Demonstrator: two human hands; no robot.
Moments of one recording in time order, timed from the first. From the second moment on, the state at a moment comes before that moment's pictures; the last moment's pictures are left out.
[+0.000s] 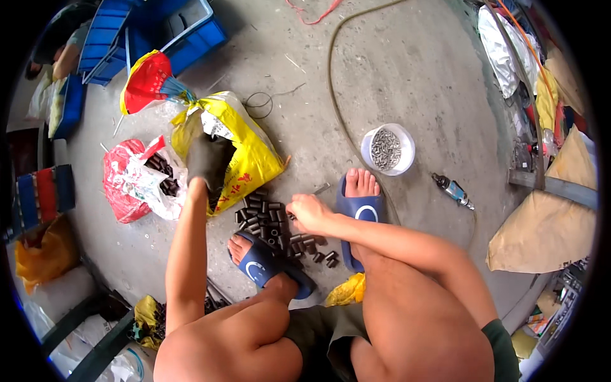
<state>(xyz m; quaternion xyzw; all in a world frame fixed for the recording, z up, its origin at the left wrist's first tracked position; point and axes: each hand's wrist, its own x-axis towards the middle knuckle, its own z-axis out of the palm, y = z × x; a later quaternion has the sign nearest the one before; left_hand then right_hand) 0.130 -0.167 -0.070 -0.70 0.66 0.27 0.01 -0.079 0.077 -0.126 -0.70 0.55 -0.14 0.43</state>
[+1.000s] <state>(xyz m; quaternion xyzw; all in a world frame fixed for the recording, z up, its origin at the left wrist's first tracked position) 0.026 -0.042 -0.042 -0.41 0.54 0.66 -0.32 -0.127 0.088 -0.088 -0.82 0.50 -0.02 0.29</state>
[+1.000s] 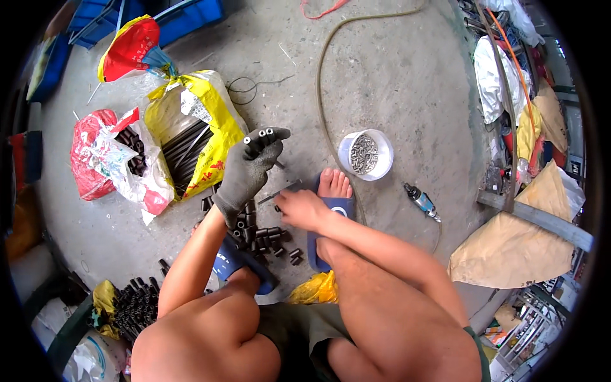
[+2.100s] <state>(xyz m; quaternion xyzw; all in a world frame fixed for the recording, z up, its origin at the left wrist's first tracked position) 0.003 -0.008 -0.039 -0.34 0.66 0.57 -0.35 -0.205 0.026 0.085 -0.74 0.56 -0.30 0.22</state>
